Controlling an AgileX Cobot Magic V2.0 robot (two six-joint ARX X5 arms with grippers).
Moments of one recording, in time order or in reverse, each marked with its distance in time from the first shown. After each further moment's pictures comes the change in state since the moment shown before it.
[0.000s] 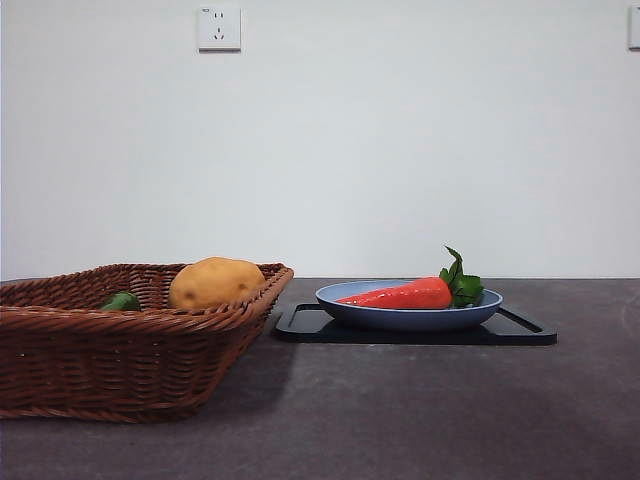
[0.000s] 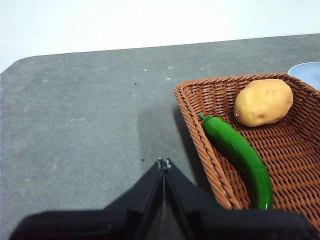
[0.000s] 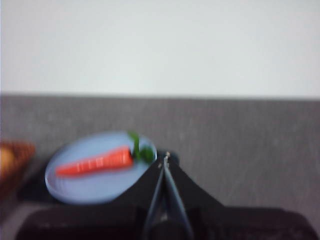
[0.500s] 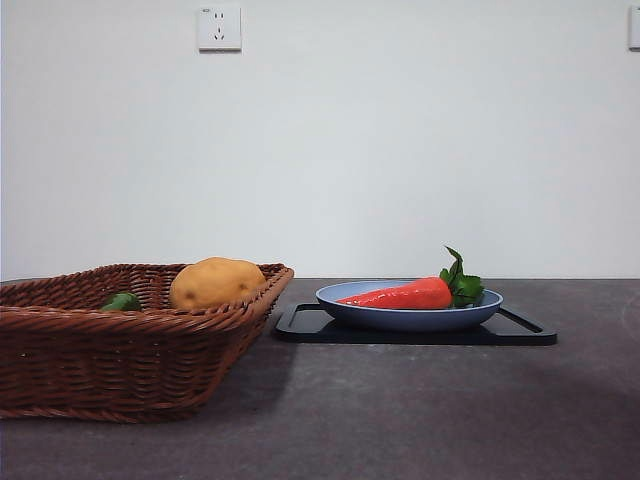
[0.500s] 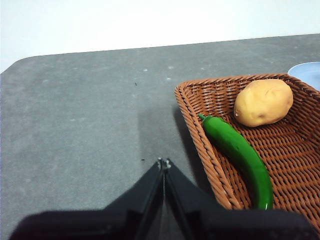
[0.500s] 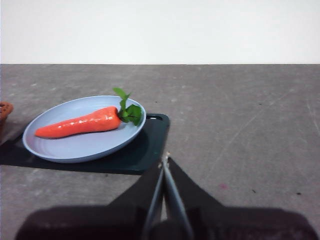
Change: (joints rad) left arm 0.000 0.000 0.000 0.000 0.000 0.000; right arm -0.087 -0.157 -0.203 0.005 -0.042 0.000
